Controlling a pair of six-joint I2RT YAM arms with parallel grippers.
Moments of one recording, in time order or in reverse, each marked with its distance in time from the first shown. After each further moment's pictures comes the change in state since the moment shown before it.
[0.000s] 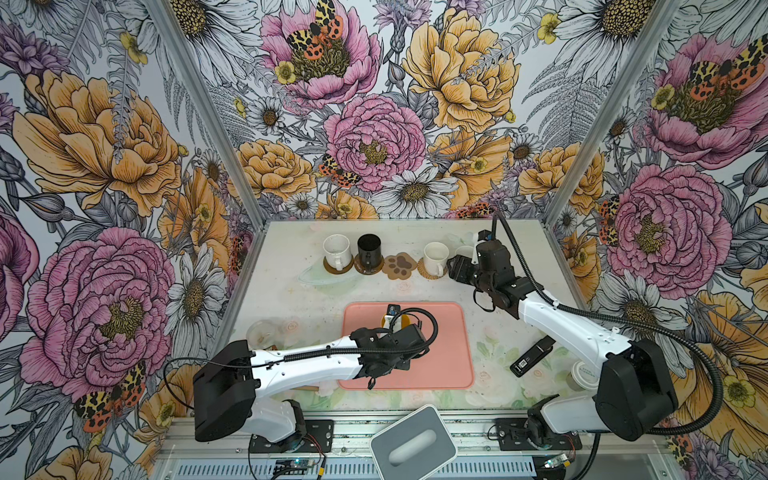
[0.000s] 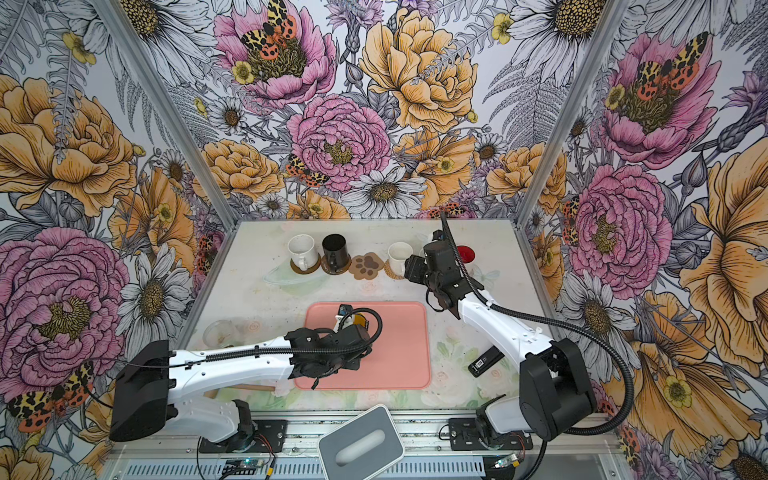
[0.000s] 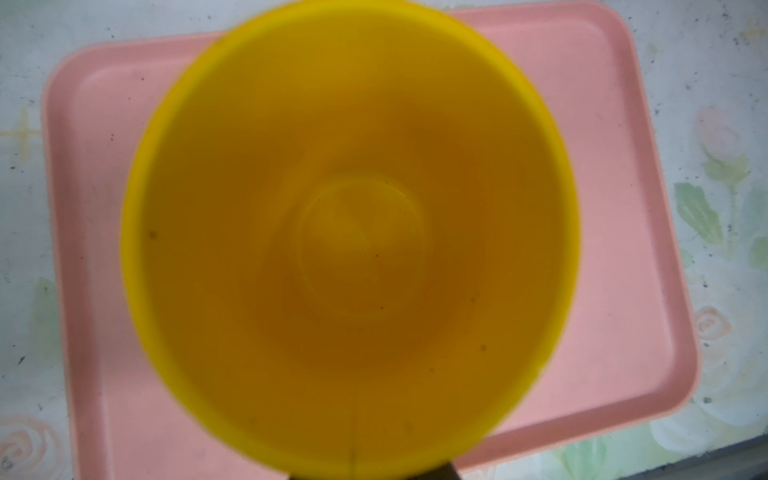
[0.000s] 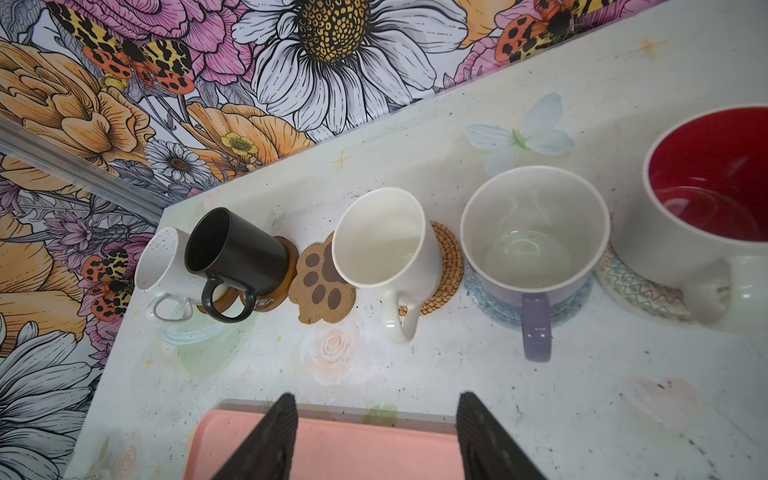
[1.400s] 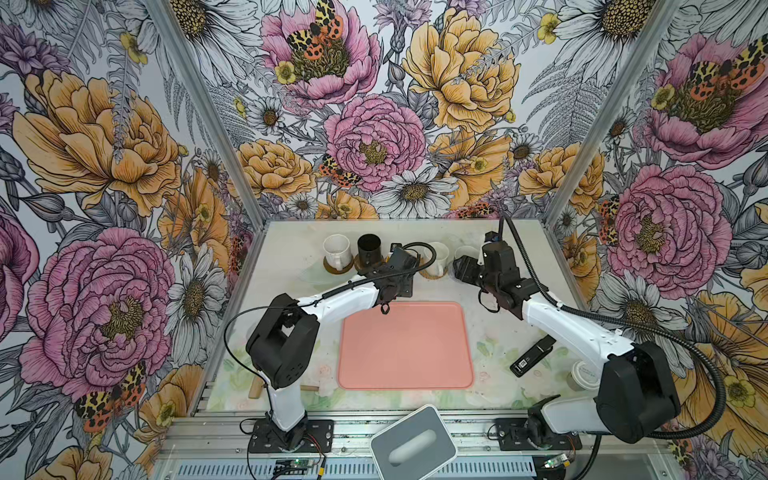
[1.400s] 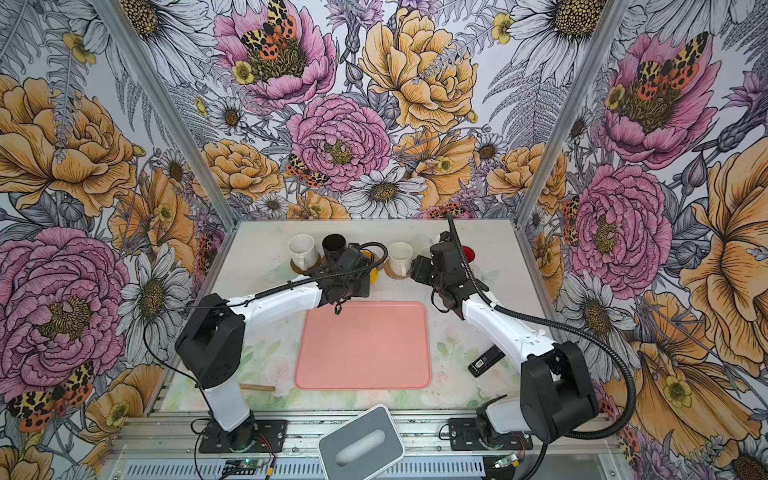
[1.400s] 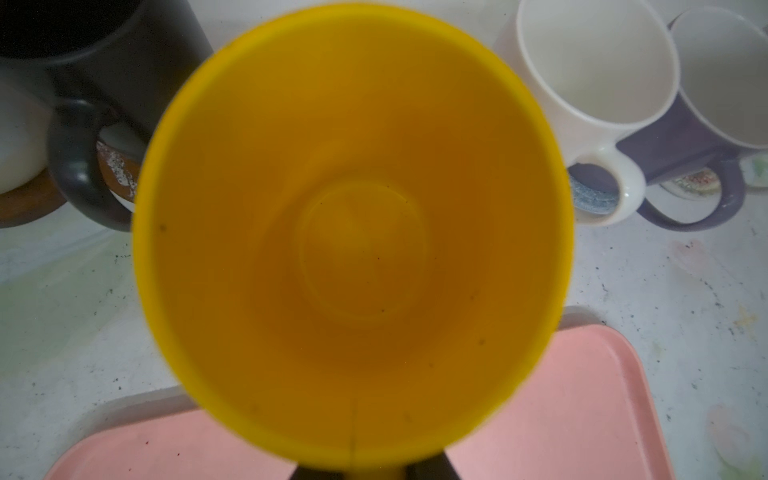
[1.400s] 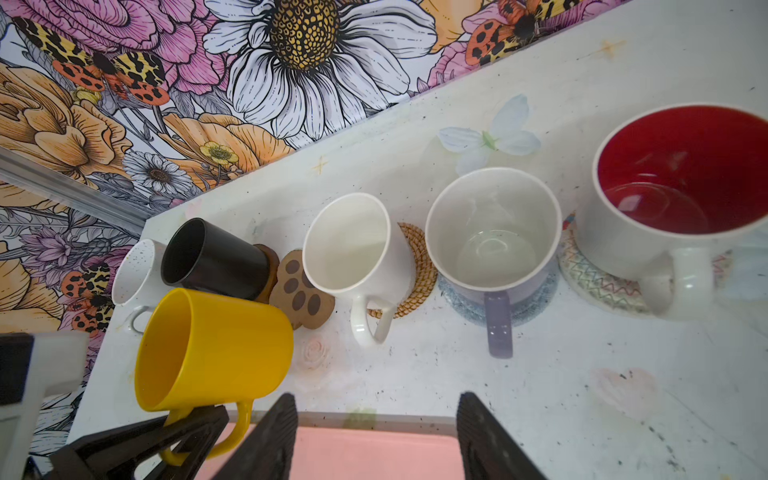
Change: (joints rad) left arm 0.432 0.410 0.410 0.246 0.154 0.410; right arm -0.047 -0.019 -0.032 0.000 -0.001 0.000
